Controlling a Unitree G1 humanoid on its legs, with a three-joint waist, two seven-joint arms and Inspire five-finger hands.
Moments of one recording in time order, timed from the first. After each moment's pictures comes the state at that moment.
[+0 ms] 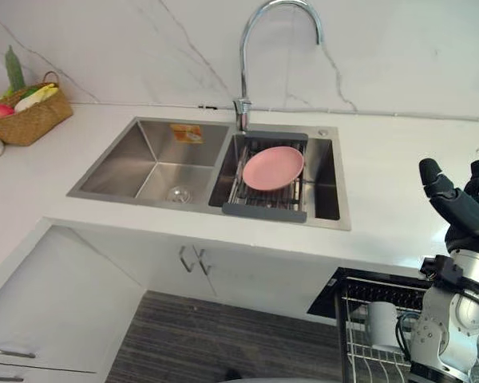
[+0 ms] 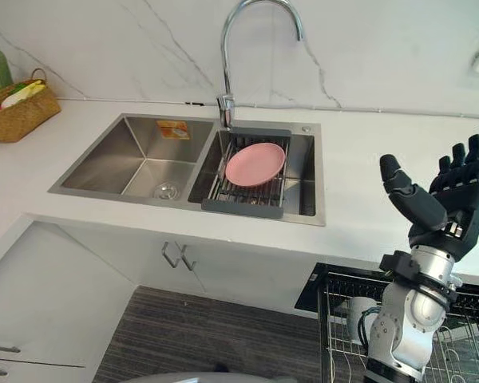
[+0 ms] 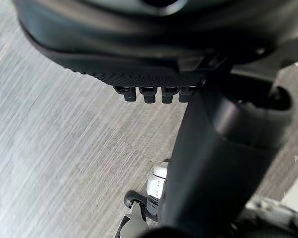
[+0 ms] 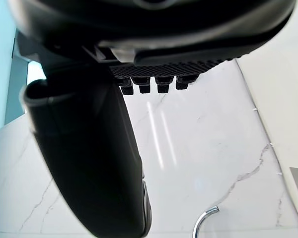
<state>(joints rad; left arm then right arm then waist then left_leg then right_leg) 0.35 0.08 0.27 1.05 -0.08 0.26 -0.11 0.09 -0.10 -0.49 -0.27 0.43 -0.22 0.00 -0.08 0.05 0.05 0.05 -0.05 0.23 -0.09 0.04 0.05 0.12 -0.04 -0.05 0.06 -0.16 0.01</state>
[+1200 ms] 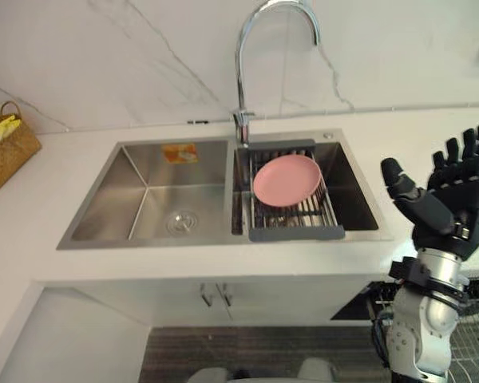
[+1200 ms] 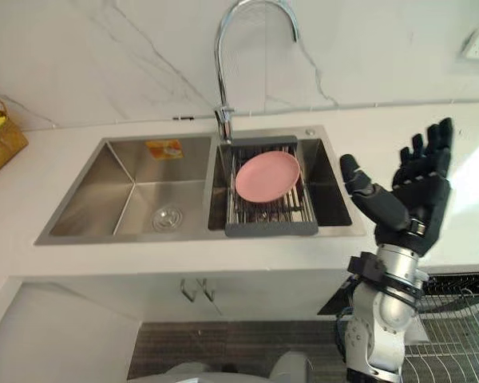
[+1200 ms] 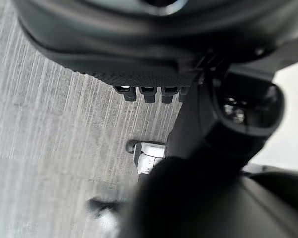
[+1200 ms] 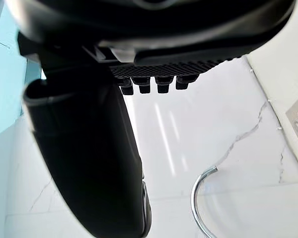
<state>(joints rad) 0.41 0.16 -0.03 0.92 -0.25 0.13 -0.16 0.12 -0.06 -0.27 -0.35 0.38 -0.29 -0.07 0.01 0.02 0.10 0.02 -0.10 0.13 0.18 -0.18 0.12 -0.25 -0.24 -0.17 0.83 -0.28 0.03</state>
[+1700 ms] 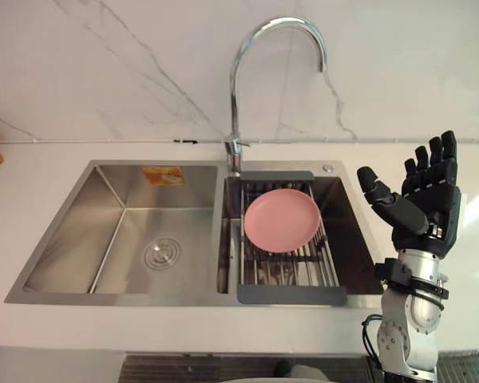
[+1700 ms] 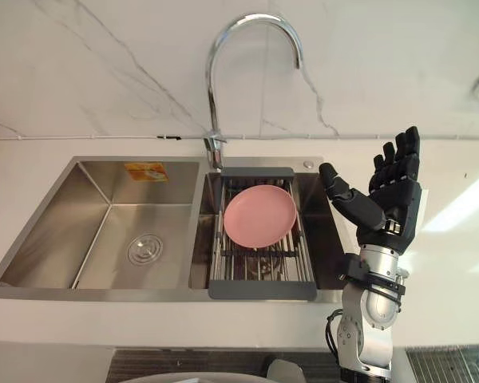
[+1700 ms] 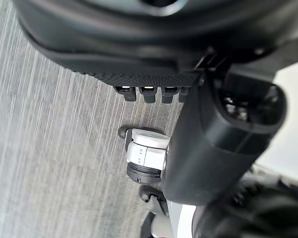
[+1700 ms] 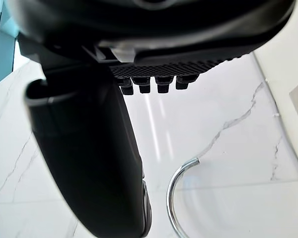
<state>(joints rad) 0.39 0.15 0.02 1.11 -0.23 -0.04 -0.14 0.10 -0.06 -0.22 -0.28 0.38 -0.31 -0.03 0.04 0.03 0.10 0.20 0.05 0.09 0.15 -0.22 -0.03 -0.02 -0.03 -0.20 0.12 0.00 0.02</state>
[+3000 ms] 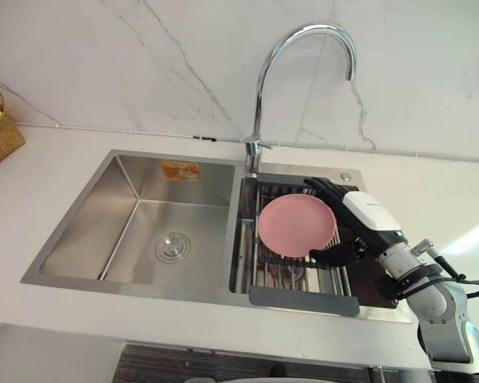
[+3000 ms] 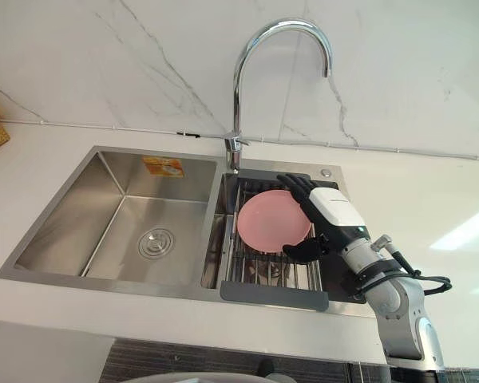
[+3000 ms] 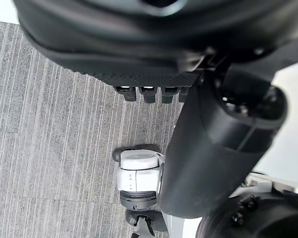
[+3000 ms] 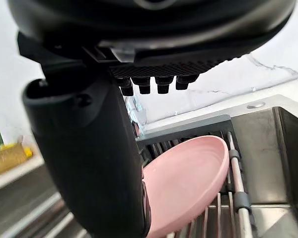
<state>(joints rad) 0.38 0.19 0.04 1.12 -0.05 -0.20 -0.07 0.12 -0.44 -0.20 -0.30 -0.69 -0.33 0.41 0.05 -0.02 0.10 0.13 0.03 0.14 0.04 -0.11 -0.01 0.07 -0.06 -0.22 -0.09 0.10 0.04</state>
